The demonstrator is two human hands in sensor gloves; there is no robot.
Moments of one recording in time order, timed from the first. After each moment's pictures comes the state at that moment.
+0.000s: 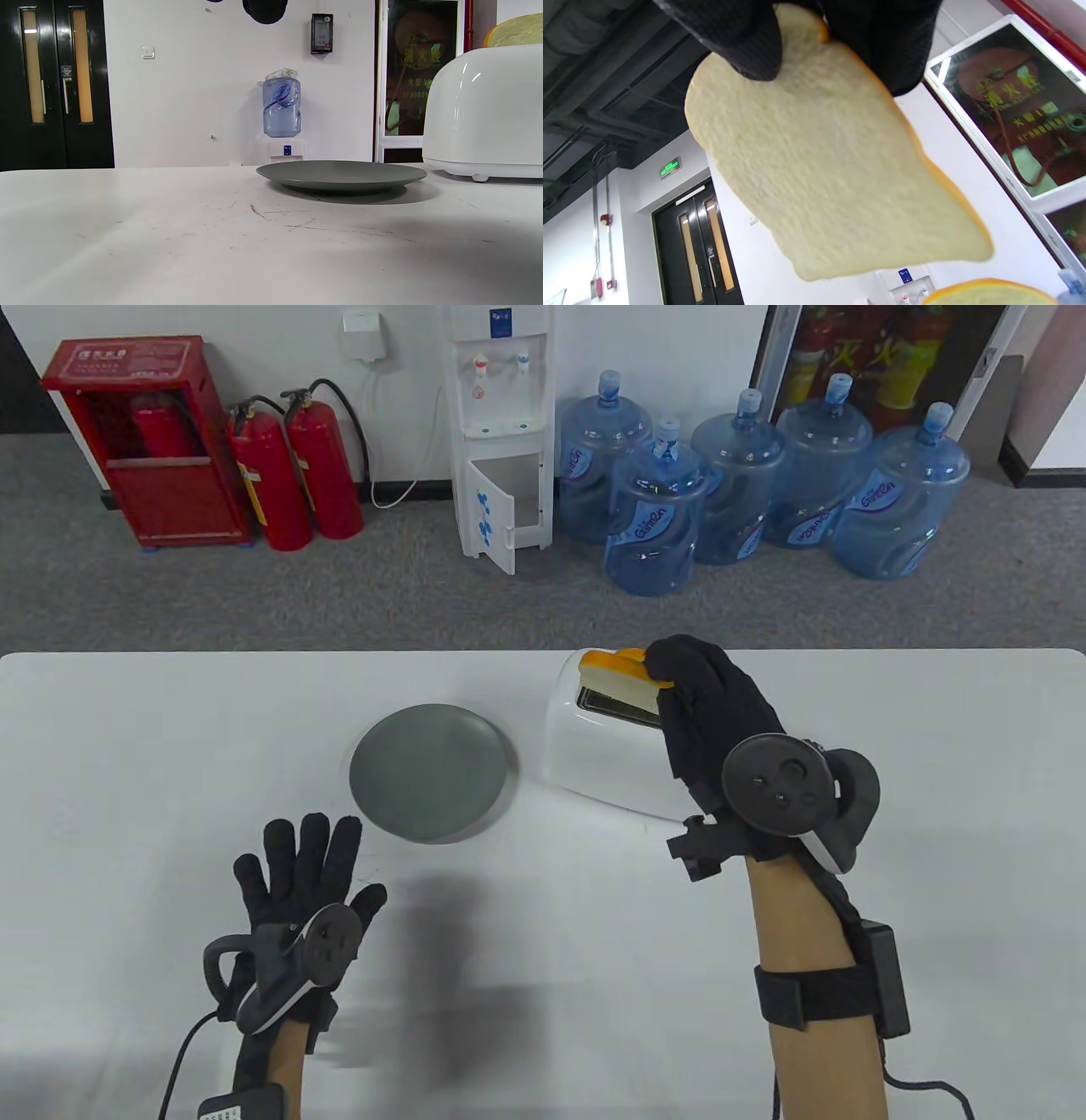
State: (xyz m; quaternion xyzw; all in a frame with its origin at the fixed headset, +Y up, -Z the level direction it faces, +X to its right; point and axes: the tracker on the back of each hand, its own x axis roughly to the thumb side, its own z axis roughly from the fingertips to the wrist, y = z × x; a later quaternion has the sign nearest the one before) left_hand -0.259 -0.714 -0.265 0.09 0.00 -0.01 1.00; right_hand 0.141 -0.503 -0.321 0.11 -0.29 0.91 0.28
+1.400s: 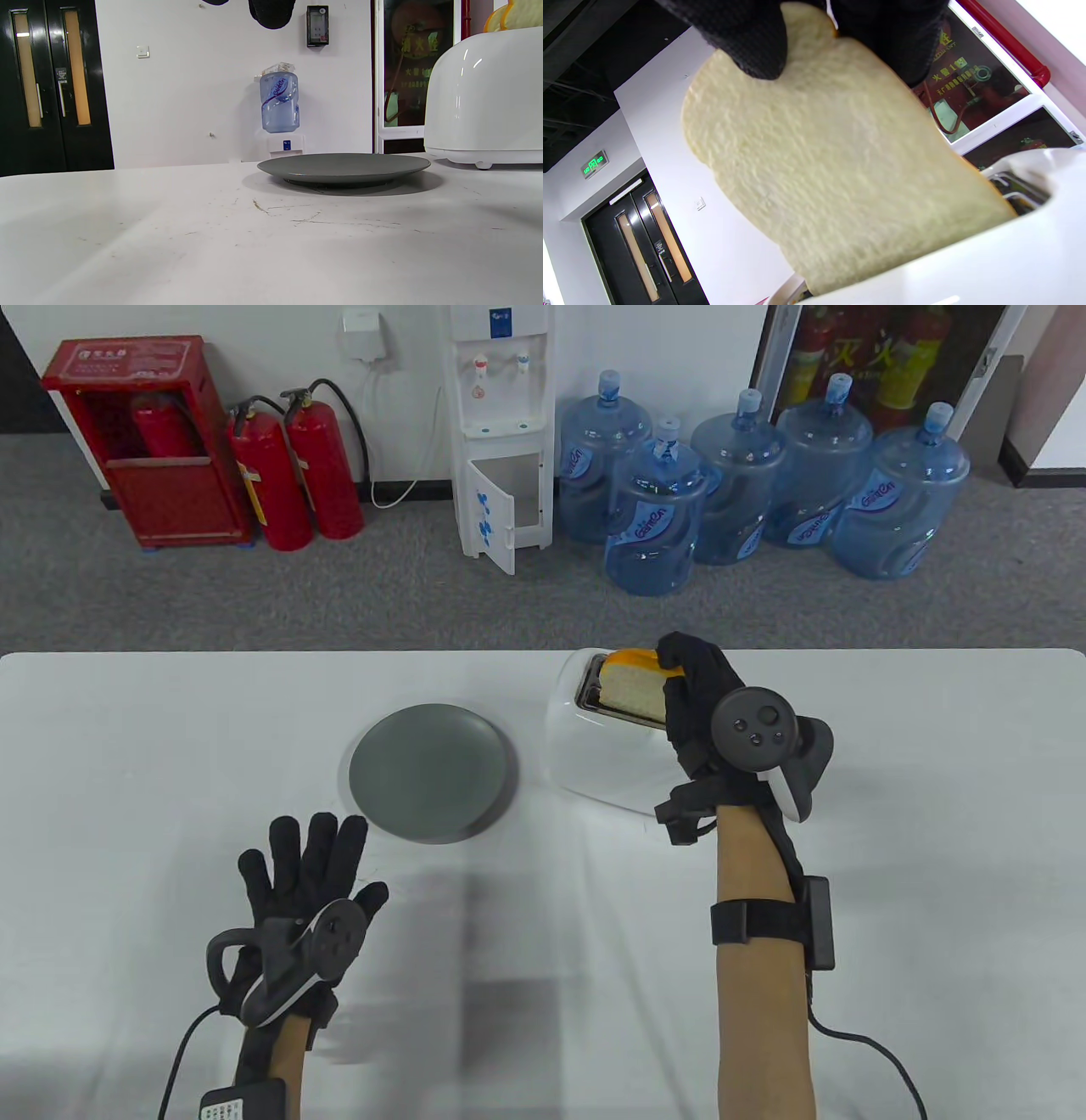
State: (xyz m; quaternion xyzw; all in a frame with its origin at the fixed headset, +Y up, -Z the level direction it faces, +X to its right) left_hand -0.255 -0.712 -0.270 0.08 -0.01 -0.03 1.00; right_hand 0.160 -0.590 -0.402 0.04 -0.22 0.92 0.31
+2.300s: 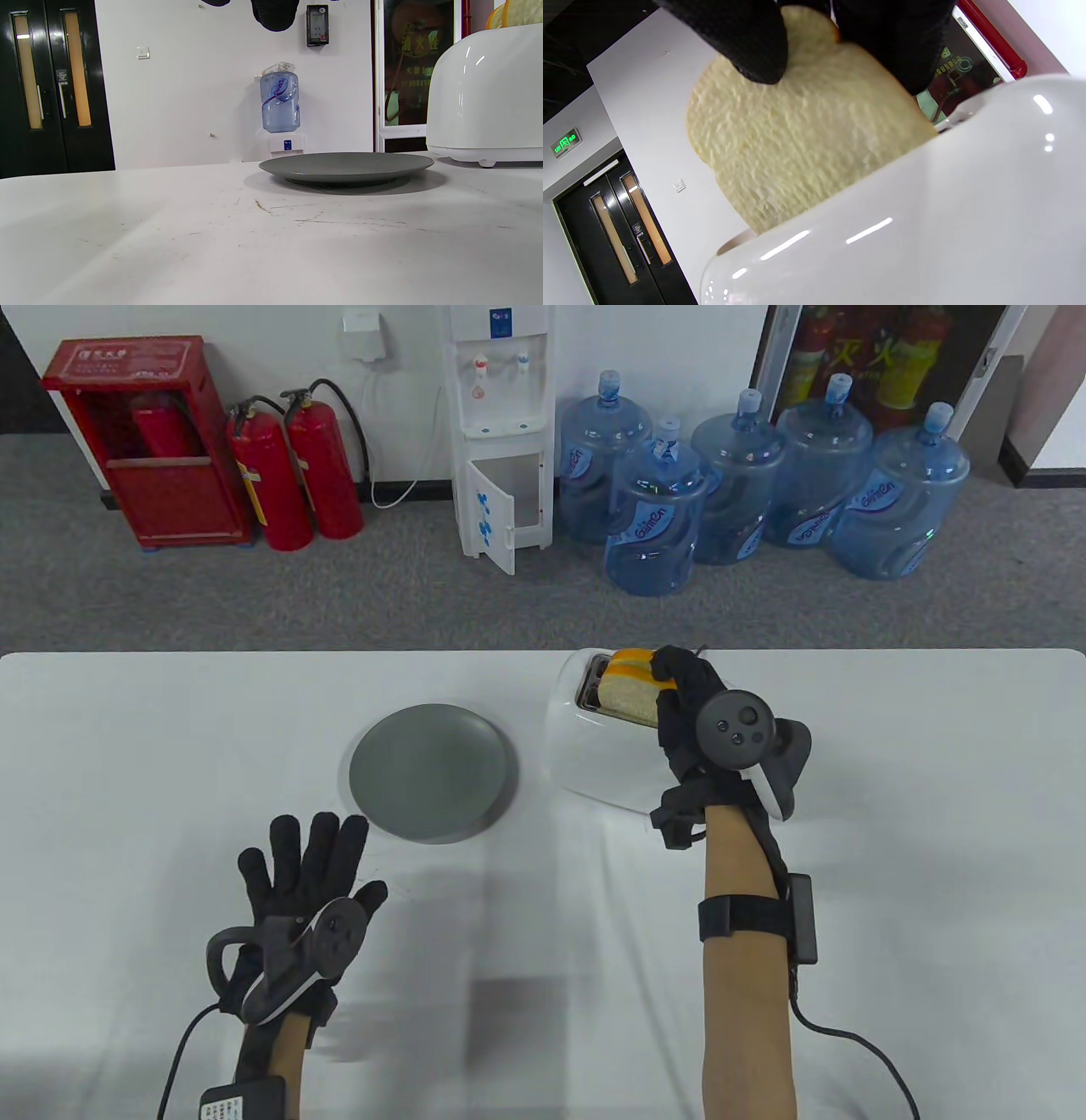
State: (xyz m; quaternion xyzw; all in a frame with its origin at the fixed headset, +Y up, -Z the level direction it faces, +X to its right) left_hand -0.256 -0.712 -0.271 0.08 -0.01 -0.03 1.00; right_hand 0.157 -0.621 -0.419 0.01 -0.19 0.94 0.29
